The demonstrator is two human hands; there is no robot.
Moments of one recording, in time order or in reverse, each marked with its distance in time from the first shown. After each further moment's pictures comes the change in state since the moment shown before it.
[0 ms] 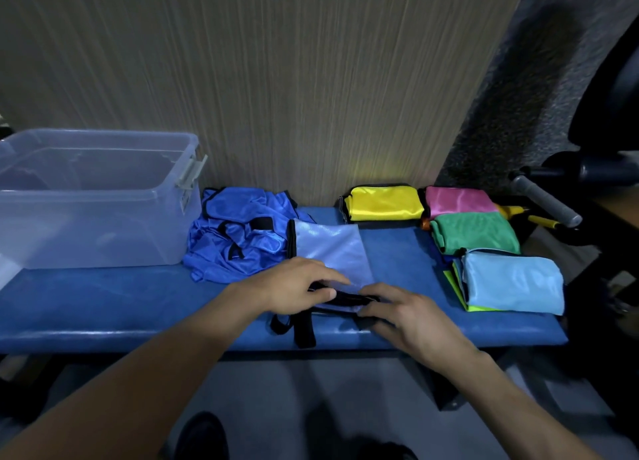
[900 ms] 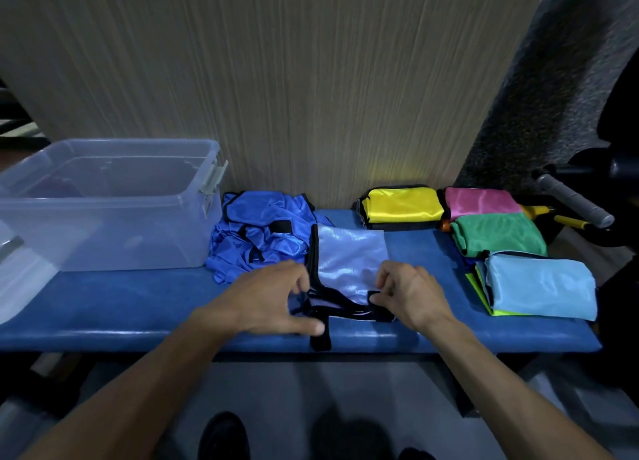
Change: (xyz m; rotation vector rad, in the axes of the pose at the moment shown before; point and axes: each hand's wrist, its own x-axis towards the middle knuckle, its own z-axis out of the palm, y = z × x) left_hand -0.074 0.007 -0.030 0.047 0.039 -0.295; right_hand 0.058 -0.003 0.006 0.121 -0.105 0.690
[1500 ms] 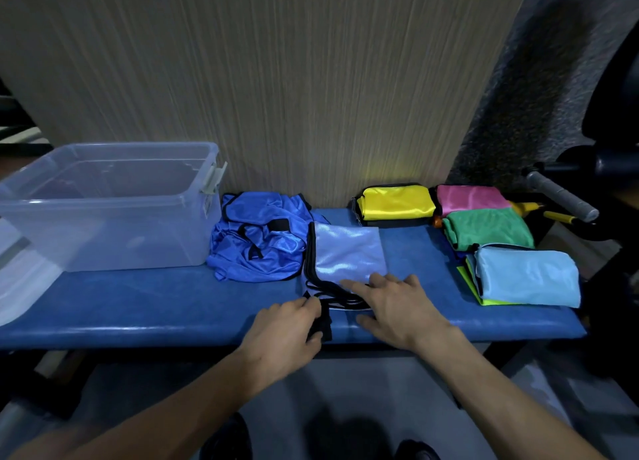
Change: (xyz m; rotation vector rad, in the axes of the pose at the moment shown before) left_hand -0.020 0.033 0.066 0.241 0.144 -0.075; right_hand -0.042 -0.029 -0.005 -0.562 -0.182 -0.301
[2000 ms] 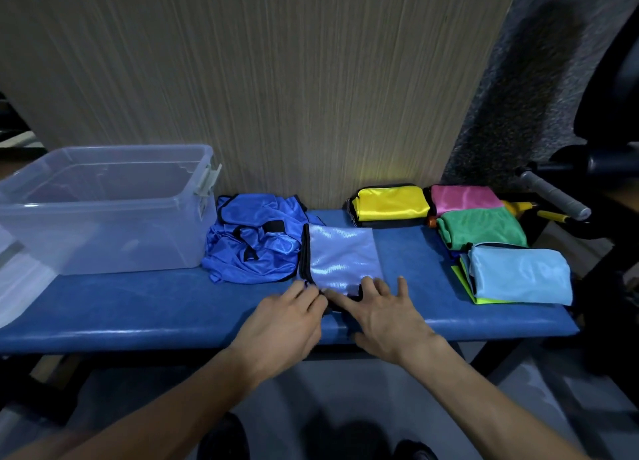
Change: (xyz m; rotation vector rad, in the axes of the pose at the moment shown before) left_hand 0.005 -0.002 0.001 0.280 0.392 0.387; right_hand -0.005 -0.015 0.013 -0.111 -0.002 -0.010
